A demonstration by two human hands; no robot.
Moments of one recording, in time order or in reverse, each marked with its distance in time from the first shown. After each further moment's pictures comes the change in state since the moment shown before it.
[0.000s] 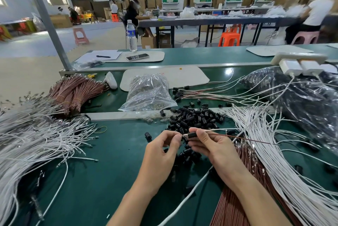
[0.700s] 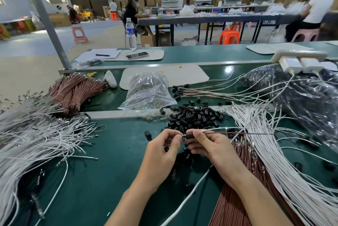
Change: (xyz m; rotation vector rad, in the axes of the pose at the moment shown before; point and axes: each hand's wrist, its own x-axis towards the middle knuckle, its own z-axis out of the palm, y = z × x) left_hand -0.001 0.000 -0.001 -0.026 -0.053 -0.039; right_hand -0.002 0.001 -0.001 -0.127 -0.063 -0.001
